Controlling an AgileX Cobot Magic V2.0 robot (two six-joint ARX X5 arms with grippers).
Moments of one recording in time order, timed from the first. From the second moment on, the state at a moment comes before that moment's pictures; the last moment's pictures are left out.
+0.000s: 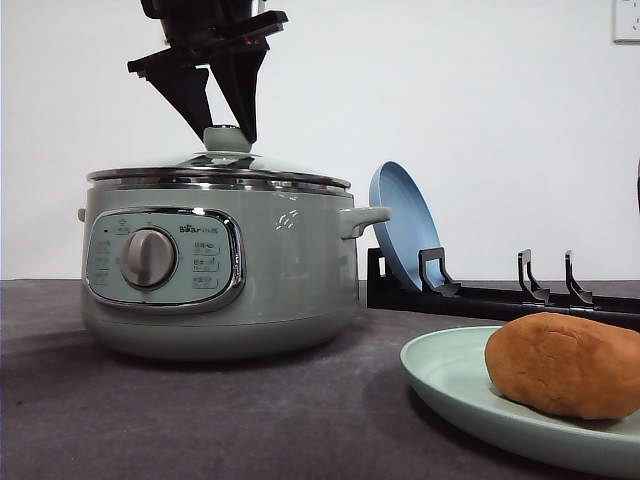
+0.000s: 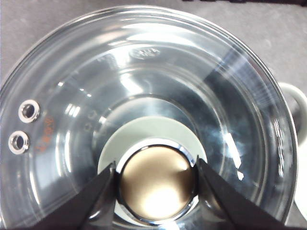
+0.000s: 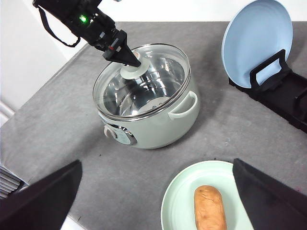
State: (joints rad) left_arx -0.46 1.96 2.10 -1.27 0.08 0.03; right_arx 0.51 0.65 1.26 -1.04 -0.18 0.30
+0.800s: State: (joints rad) left_arx -0.48 1.96 2.10 -1.28 0.06 0.07; right_arx 0.51 0.65 1.26 -1.04 -0.18 0.30
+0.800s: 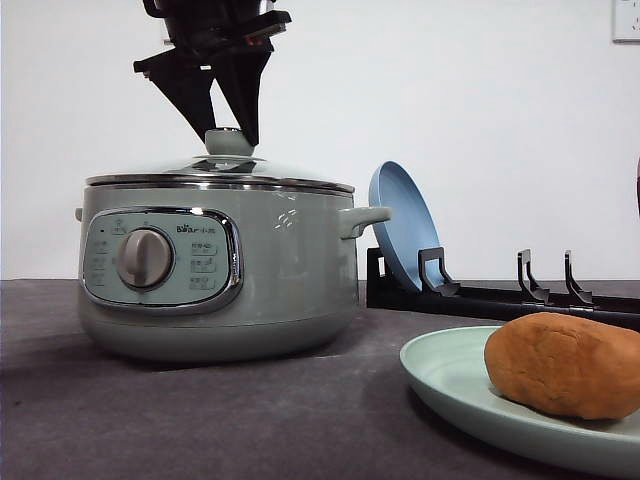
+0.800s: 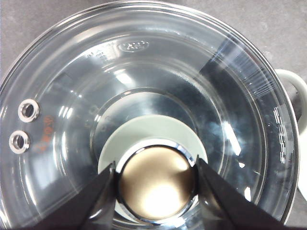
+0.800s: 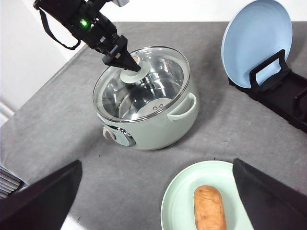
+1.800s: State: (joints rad) left_arx -0.48 1.94 2.16 -1.30 0.06 0.05; right_arx 0.51 0.65 1.26 -1.06 -0.18 0.30
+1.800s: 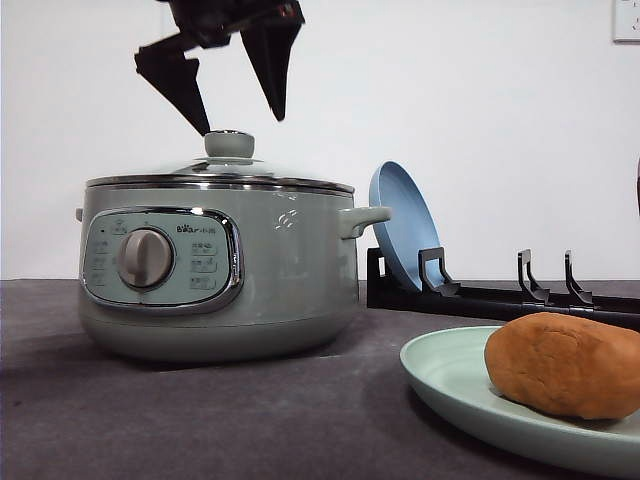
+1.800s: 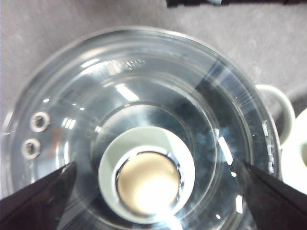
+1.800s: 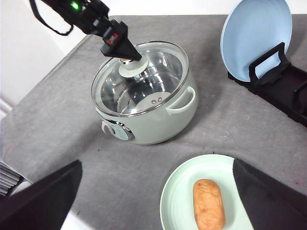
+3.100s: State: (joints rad) left_arx -0.46 0.56 1.21 -1.04 0.08 -0.05; right_arx 0.51 0.65 1.26 -1.07 -0.18 0.13
